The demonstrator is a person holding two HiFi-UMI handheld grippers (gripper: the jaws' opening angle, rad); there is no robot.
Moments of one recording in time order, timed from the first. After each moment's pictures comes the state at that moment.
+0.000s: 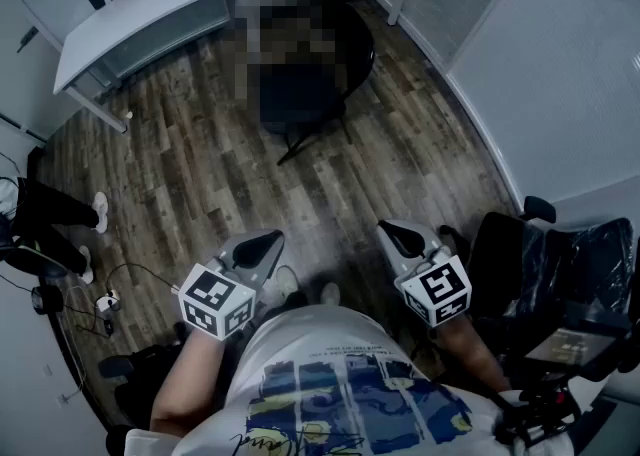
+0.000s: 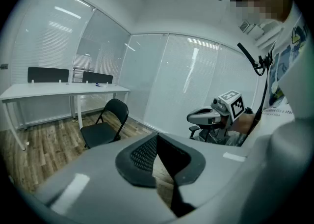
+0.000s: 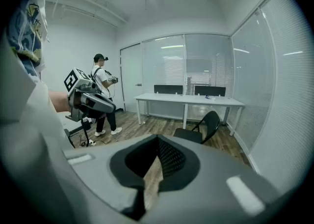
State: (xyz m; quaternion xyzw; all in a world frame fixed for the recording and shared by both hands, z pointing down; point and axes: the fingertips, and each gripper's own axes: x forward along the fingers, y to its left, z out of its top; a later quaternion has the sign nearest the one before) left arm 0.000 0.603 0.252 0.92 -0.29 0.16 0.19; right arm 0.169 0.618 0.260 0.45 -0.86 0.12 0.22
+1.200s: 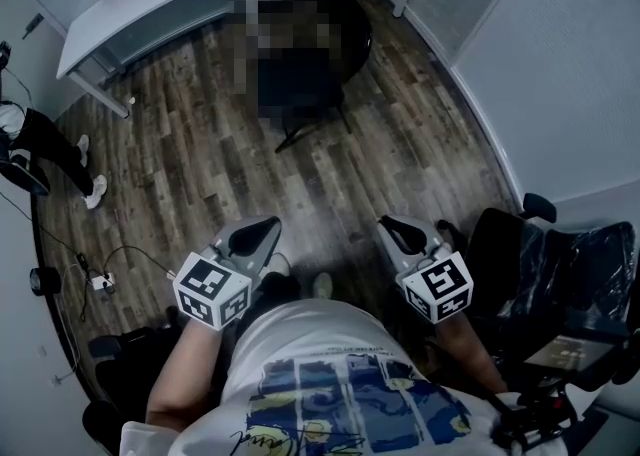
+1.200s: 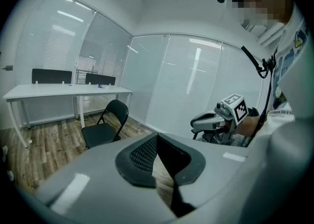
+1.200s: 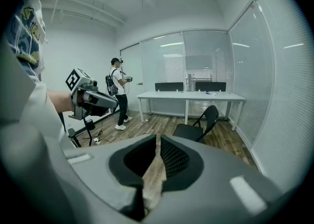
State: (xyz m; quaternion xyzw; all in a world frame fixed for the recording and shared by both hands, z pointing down) left arm 0.034 0.621 0.254 0.92 -0.32 0.16 0.19; right arm 0.208 0.646 0.278 0.43 -0.86 0.14 0.21
